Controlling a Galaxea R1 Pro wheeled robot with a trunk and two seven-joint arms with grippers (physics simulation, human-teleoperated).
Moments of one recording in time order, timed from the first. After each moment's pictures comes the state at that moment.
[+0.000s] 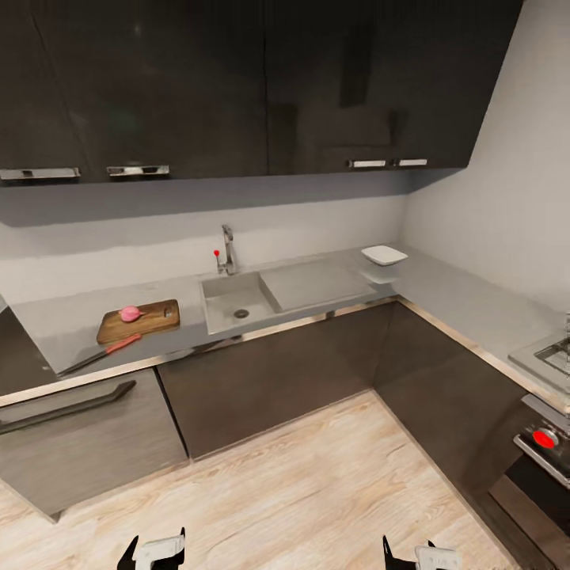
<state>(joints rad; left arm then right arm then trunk) -0.41 0.00 -0.30 0.08 0.34 -0.88 0.16 -0.21 -0.05 0.08 -0.36 -0.12 -0.58 -0.09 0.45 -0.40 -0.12</state>
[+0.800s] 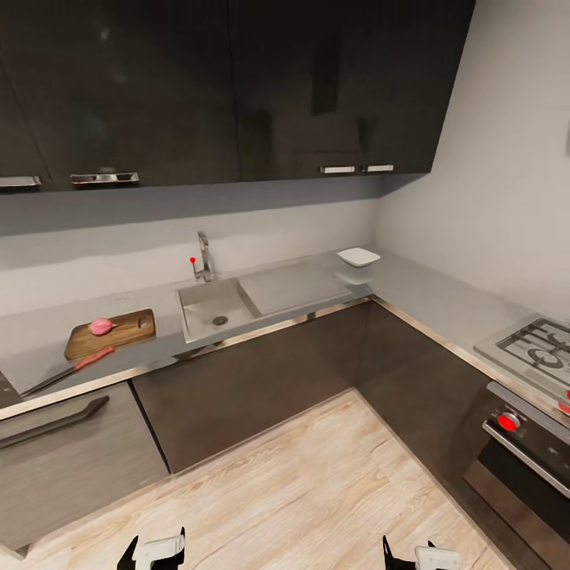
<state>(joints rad) -0.41 0.00 -0.30 0.08 0.34 -0.88 0.16 -0.21 -0.04 0.08 -0.36 -0.12 -0.58 -0.09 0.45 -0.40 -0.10</state>
